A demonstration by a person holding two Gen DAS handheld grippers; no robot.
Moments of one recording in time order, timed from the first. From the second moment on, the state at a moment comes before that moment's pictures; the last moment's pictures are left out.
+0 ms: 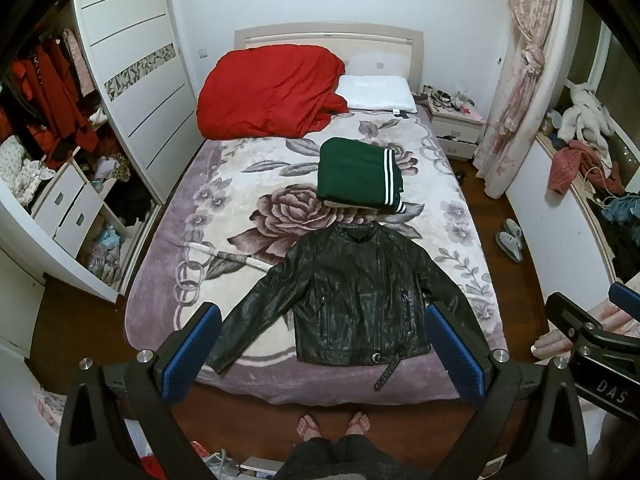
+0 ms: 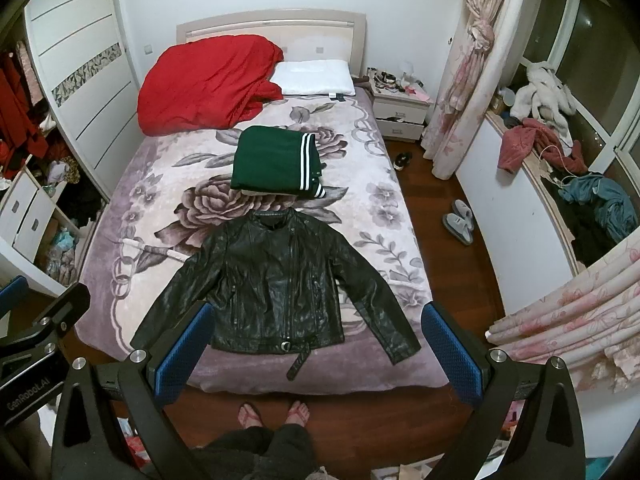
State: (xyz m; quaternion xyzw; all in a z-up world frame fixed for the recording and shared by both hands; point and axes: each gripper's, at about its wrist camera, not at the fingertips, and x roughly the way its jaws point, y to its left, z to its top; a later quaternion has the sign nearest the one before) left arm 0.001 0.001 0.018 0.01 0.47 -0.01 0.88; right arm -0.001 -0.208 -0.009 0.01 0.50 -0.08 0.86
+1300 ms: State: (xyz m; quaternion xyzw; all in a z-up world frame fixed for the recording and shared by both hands) left arm 0.053 -0.005 0.018 0.03 0.45 -0.01 0.89; right arm 0.030 -0.212 0.017 0.02 0.51 -0.09 0.86
